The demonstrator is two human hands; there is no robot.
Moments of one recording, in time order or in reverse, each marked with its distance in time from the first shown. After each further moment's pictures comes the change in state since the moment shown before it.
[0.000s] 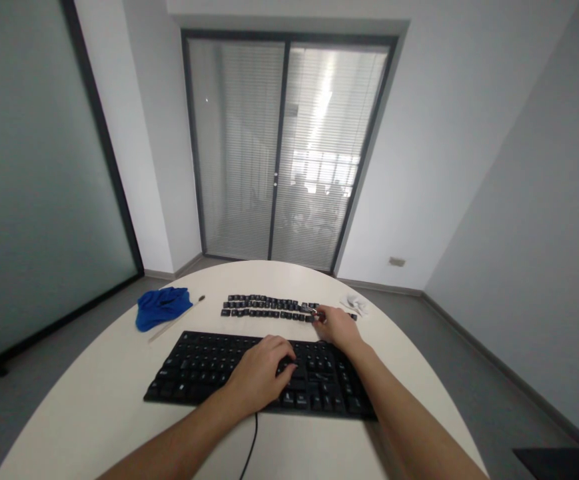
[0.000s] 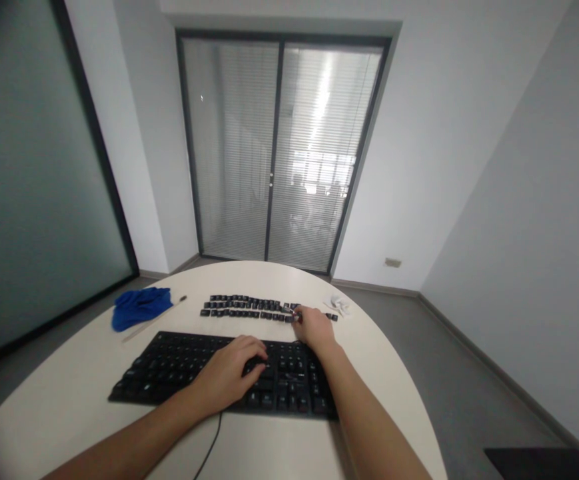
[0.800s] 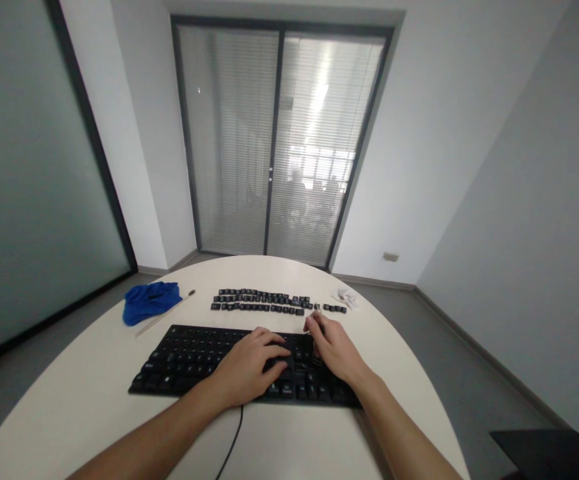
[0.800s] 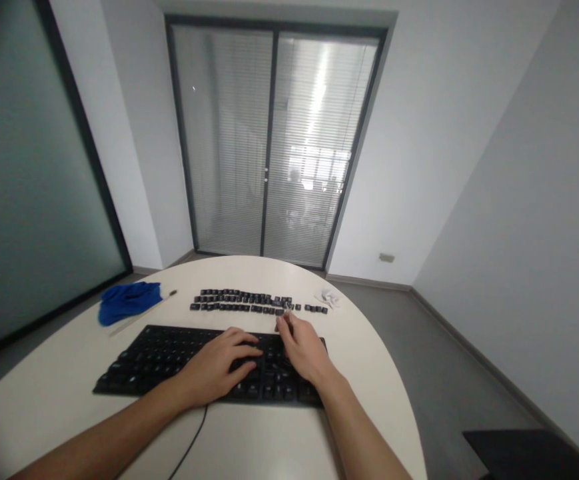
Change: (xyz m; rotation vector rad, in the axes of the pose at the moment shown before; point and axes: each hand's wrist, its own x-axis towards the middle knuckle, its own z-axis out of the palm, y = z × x) left_hand 0.000 0.005 -0.003 0.035 -0.074 0.109; right_hand -0.073 -0.019 -0.029 0.610 -0.006 -0.172
